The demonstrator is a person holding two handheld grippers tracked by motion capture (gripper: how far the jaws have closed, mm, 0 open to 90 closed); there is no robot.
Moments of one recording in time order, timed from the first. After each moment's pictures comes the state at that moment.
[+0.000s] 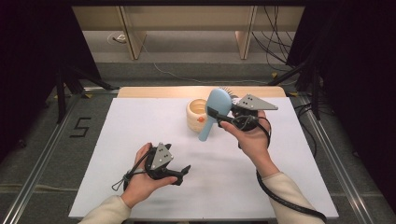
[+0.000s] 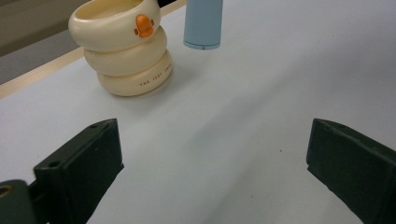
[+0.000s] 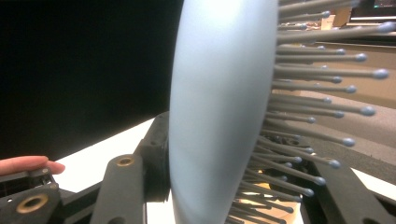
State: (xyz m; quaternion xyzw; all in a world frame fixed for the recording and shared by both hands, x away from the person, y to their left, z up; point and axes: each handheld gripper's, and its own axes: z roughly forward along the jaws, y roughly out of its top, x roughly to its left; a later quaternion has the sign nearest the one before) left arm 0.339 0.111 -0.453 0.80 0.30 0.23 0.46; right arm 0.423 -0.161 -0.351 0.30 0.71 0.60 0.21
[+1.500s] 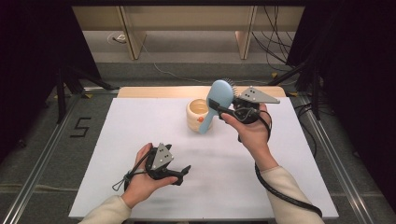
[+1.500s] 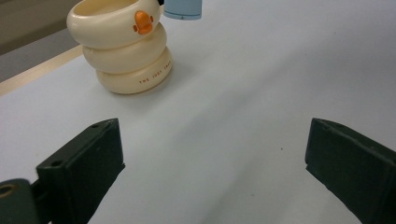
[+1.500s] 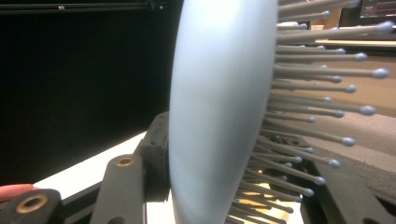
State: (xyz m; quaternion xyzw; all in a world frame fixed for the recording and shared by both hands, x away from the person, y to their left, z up) left arm 0.340 0.110 -0.455 0.80 0.30 0.23 0.46; right arm 0.435 -0.163 -0.340 0.31 0.69 0.61 0.22
